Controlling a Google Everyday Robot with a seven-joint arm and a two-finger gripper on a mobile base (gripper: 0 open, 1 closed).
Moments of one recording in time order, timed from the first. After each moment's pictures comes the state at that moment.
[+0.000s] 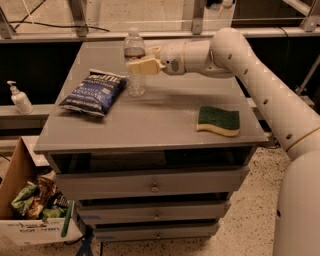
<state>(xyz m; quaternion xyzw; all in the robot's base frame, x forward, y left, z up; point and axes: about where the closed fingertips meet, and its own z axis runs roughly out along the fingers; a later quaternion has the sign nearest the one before) 0.728 0.053 0.911 -0.46 0.61 0.40 0.51</state>
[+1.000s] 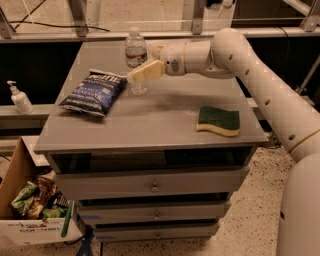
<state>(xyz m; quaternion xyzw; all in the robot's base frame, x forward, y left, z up) 0.723 0.053 0.910 -0.46 0.61 0.40 0.50</state>
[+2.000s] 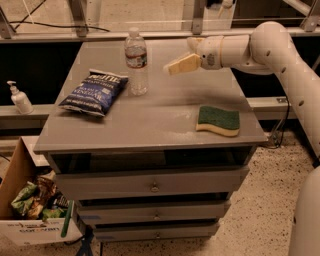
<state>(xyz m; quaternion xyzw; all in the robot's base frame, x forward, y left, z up) 0.758 -0.056 0.910 -0.43 0.66 0.32 0.53</state>
